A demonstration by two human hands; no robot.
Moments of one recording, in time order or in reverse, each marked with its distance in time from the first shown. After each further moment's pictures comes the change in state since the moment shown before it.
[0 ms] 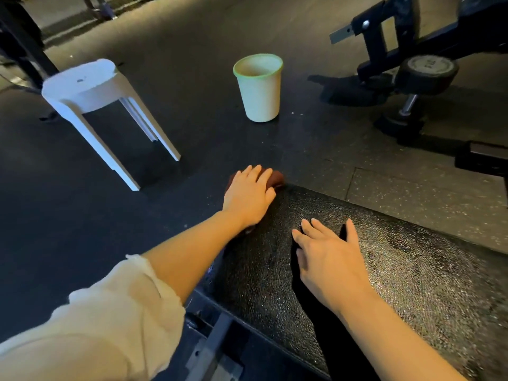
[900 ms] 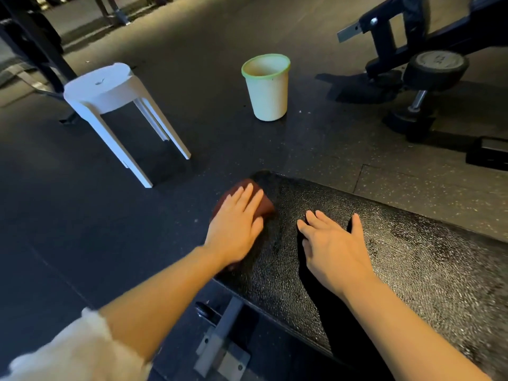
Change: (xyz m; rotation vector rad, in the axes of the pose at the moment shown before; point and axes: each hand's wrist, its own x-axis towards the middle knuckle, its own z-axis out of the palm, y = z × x) left_hand -0.091 -0.016 0.012 -0.015 0.018 0.027; right_hand -0.007 0.000 -0.034 0.036 -0.309 -0.010
